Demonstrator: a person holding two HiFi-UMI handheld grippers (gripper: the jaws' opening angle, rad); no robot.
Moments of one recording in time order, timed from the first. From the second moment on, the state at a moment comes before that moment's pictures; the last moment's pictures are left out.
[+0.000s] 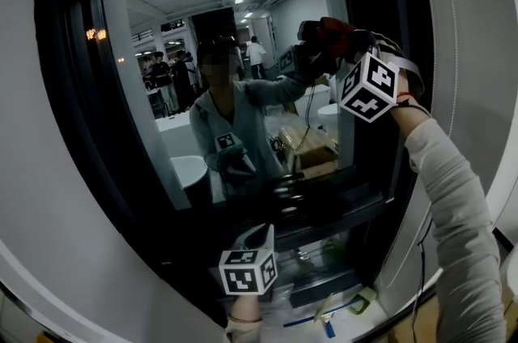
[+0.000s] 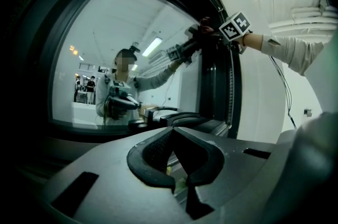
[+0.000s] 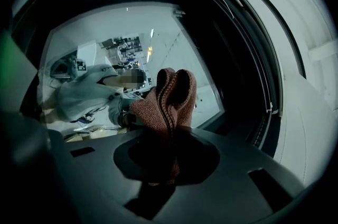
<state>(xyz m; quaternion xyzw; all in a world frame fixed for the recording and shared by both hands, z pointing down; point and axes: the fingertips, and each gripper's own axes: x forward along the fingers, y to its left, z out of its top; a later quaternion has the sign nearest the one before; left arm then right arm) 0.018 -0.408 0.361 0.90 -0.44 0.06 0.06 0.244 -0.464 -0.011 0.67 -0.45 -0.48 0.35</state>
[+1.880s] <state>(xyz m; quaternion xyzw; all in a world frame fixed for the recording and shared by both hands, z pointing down) 0.027 -0.388 0.368 0.89 -0.44 0.06 0.06 0.249 -0.475 0.252 0.62 -0.58 -0.34 0.41</state>
